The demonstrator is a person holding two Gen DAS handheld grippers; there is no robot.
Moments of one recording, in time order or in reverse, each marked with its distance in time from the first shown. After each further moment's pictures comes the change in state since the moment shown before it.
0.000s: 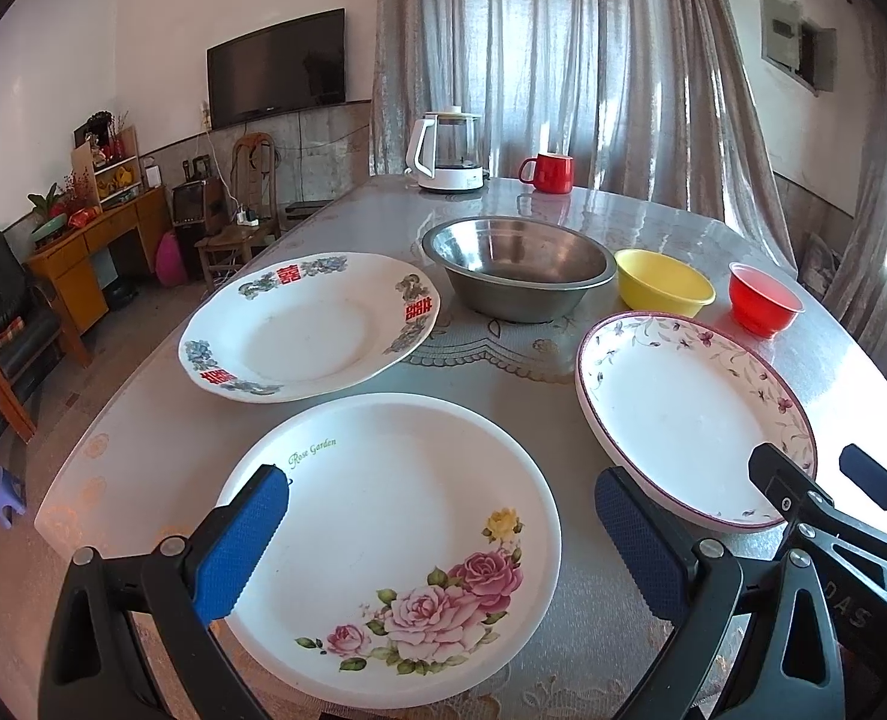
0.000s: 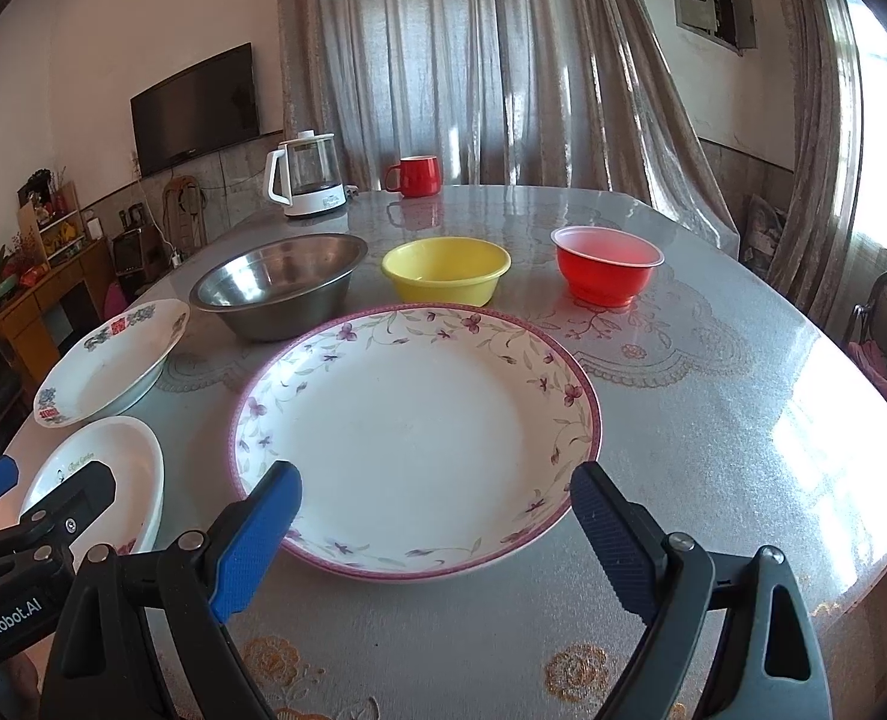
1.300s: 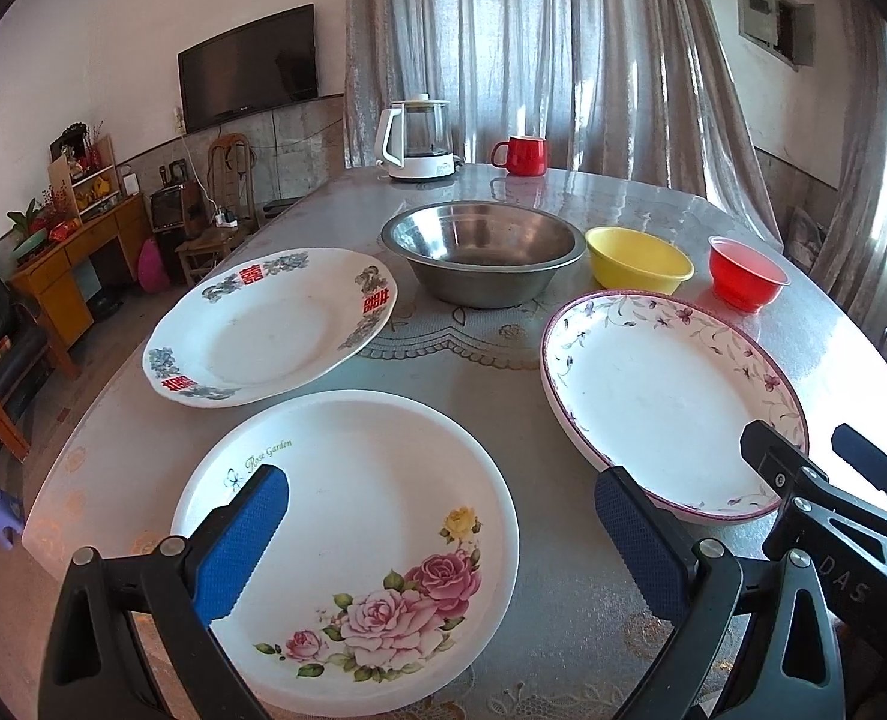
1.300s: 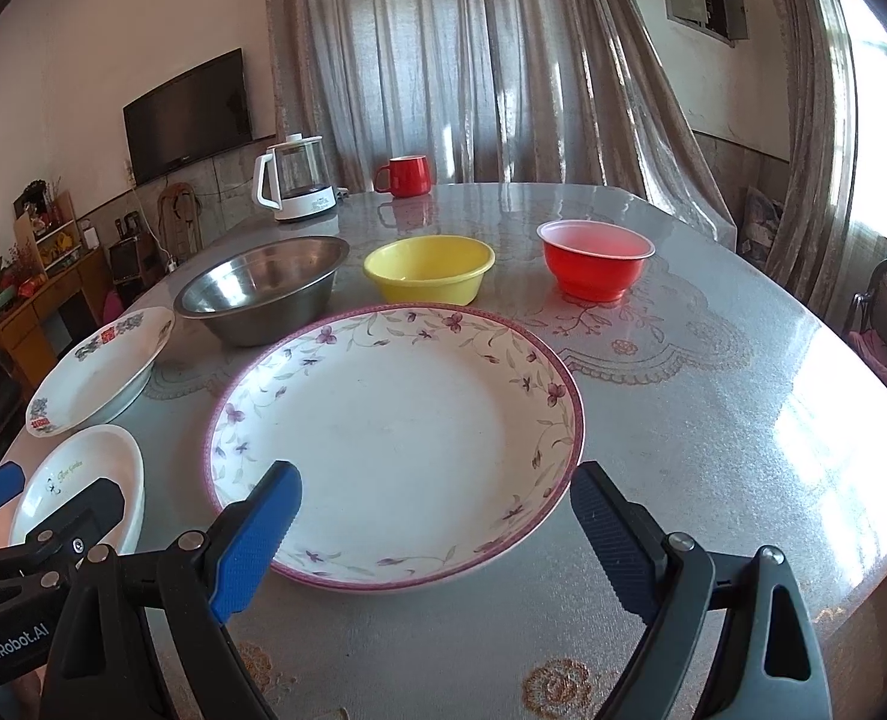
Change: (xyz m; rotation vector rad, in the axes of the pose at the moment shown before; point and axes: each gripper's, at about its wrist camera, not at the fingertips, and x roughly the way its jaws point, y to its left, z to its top) left arm 0.011 -0.020 0.001 0.057 0.032 -0.028; right arm 0.008 -0.016 0.000 0.031 0.001 0.002
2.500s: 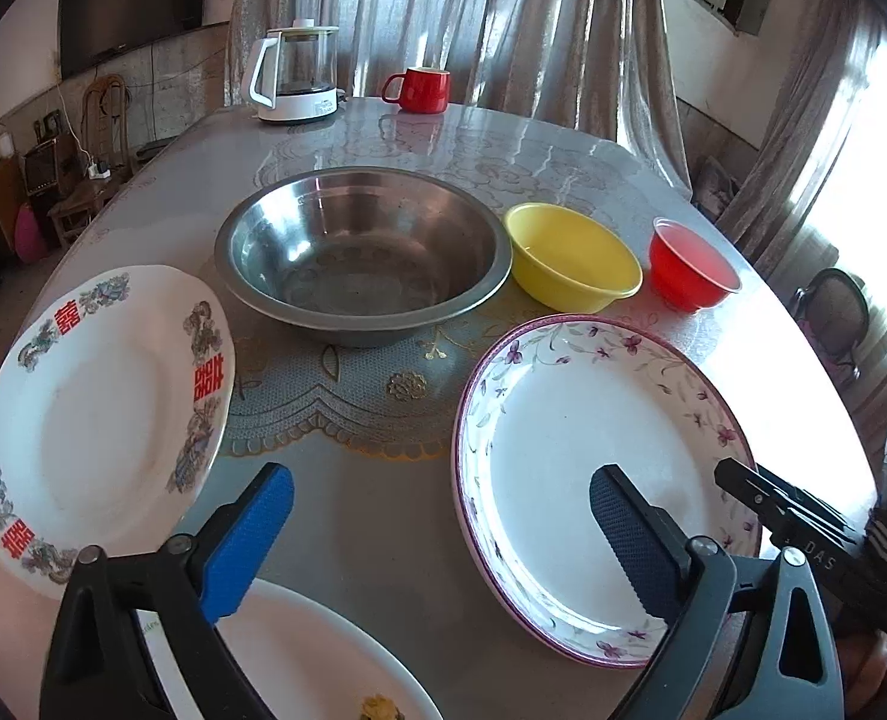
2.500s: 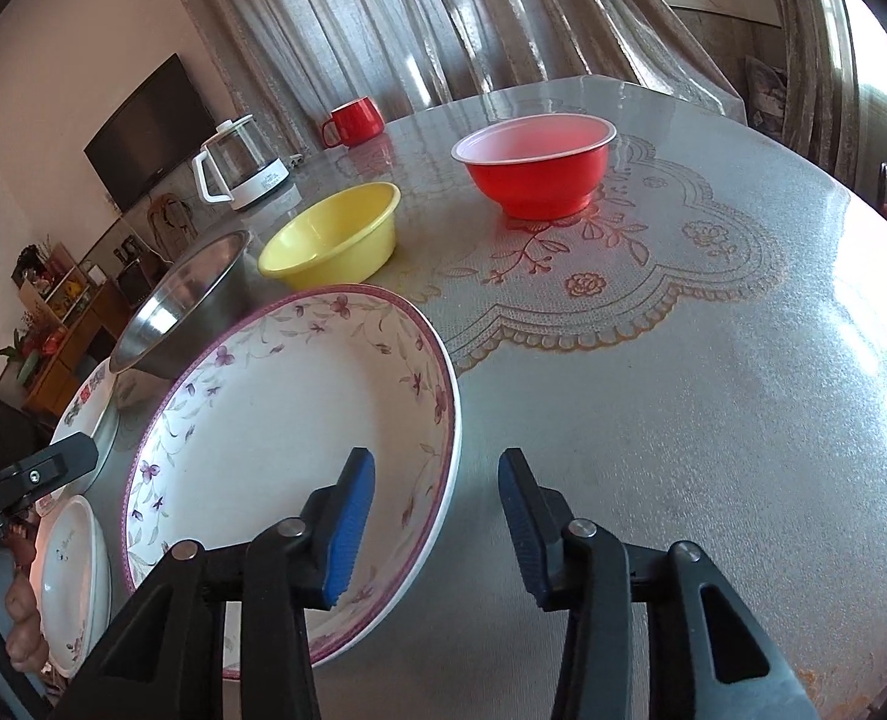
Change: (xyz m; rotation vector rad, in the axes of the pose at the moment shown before) left arm 0.087 -0.017 0.080 0.061 0.225 -0.296; right arm 0.065 -0.087 0.023 0.209 0.188 0.143
